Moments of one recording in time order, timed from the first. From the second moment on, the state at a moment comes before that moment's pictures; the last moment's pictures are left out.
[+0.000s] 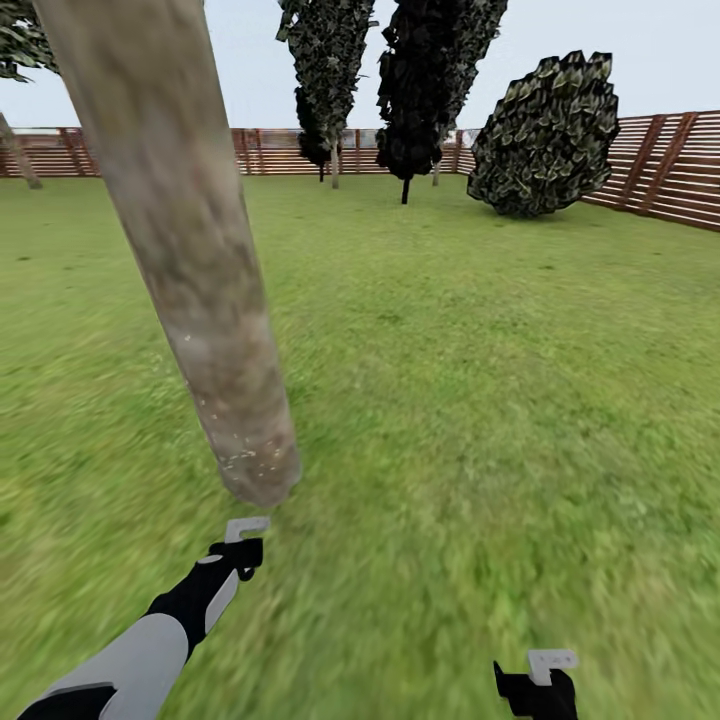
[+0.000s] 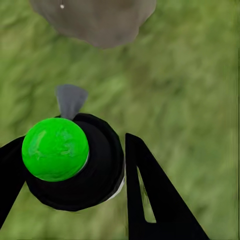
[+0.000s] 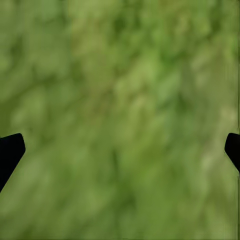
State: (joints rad) left arm -0.72 -0.01 0.11 -0.33 -0.04 0.09 0.07; right arm -0.40 -0.04 -0.52 -0.24 0.51 -0.31 0.02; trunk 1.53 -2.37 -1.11
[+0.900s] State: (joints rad) left arm -0.72 -0.02 0.12 -0.33 -0.04 0.09 0.08; right arm -0.40 -0.04 -0.52 -0.24 0.51 -0.31 0.02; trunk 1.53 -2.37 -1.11
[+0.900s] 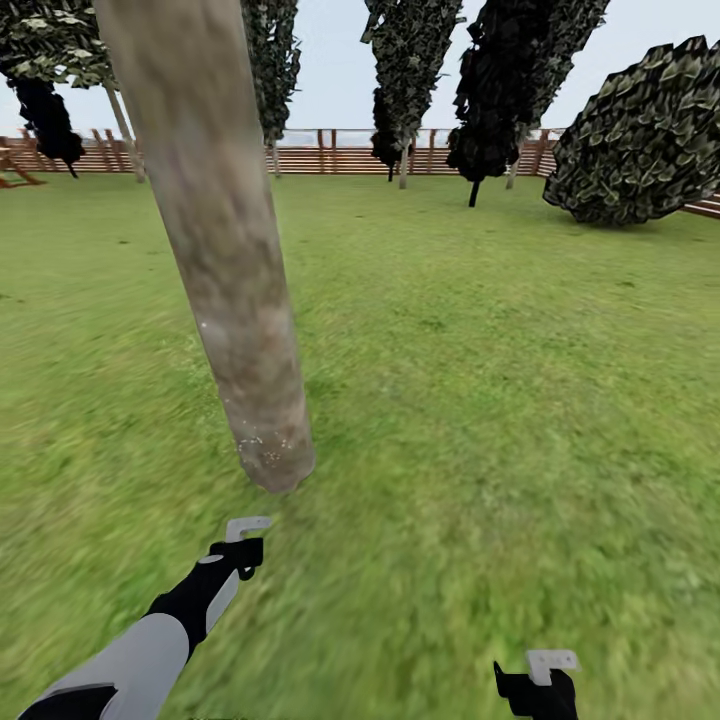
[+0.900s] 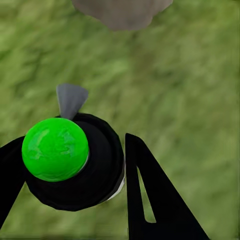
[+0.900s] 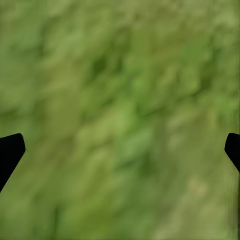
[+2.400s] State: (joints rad) left arm -0.72 -0.08 -0.01 -1.11 -0.05 0.41 0.07; right arm -0.40 -0.04 -0.52 -0.03 0.51 -0.70 0.02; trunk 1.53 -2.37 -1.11
